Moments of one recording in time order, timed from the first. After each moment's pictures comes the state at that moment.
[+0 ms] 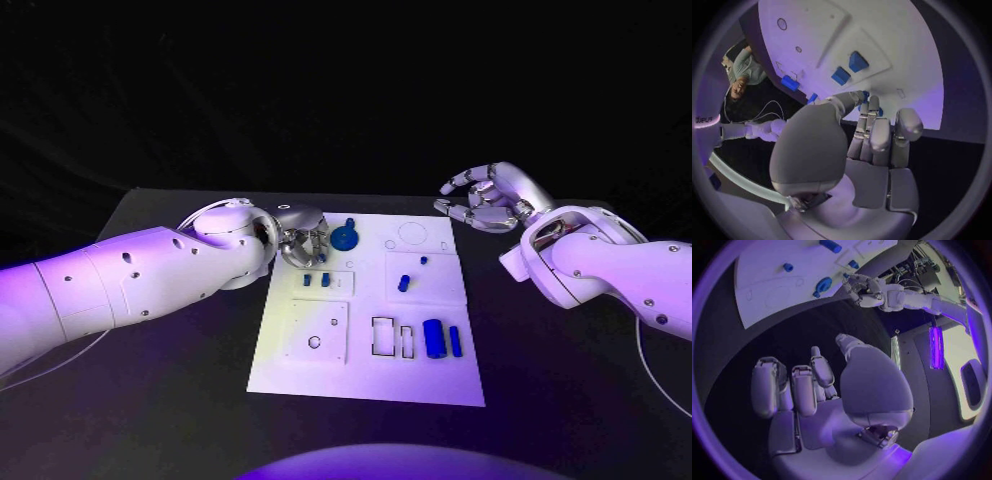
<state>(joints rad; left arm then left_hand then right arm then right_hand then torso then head) 1.23 -0.68 -0.08 1.34 -1.49 -0.08 -0.08 1.41 -0.25 0.64 0.09 0.23 1.01 0.14 0.31 0.33 1.19 0.08 0.20 0.16 1.40 0.01 1.38 0.96 0.12 1.24 0.11 1.29 1.09 1.27 -0.94 -0.13 1.59 -0.97 -0.62 0.04 1.22 -0.18 0.29 0.29 0.33 0.82 0.16 0.29 0.44 1.31 0.07 1.27 1.25 1.46 0.01 1.47 1.31 0.05 1.45 0.10 1.34 1.31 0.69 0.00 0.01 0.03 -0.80</state>
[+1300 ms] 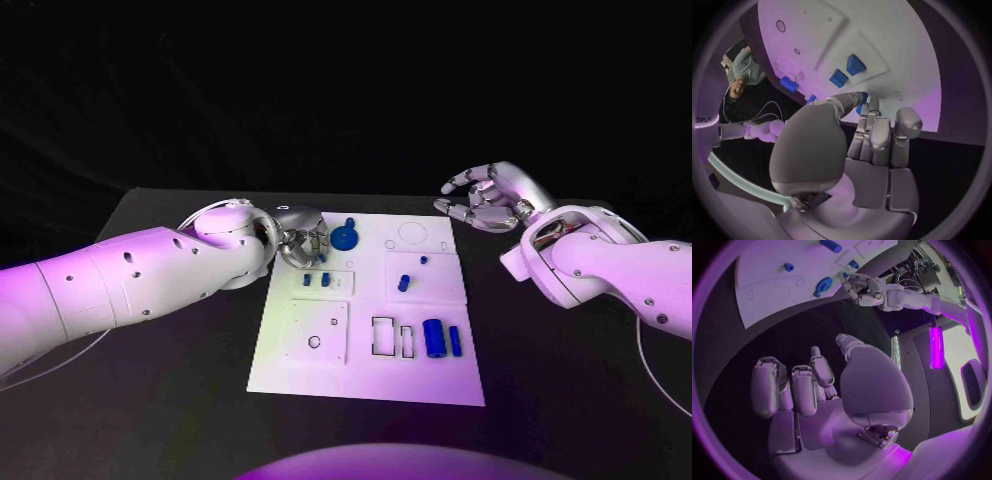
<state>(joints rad) 1.23 -0.68 -0.08 1.33 -1.48 -0.07 -0.09 1.40 -0.26 0.64 0.09 0.23 0.94 0.16 0.24 0.31 1.19 0.09 0.15 0.16 1.40 0.01 1.38 0.96 0.12 1.23 0.12 1.28 1.06 1.27 -0.94 -0.13 1.59 -0.97 -0.62 0.04 1.22 -0.18 0.28 0.29 0.34 0.82 0.16 0.29 0.44 1.32 0.07 1.27 1.25 1.46 0.01 1.47 1.31 0.05 1.45 0.10 1.34 1.31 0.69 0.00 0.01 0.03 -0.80</state>
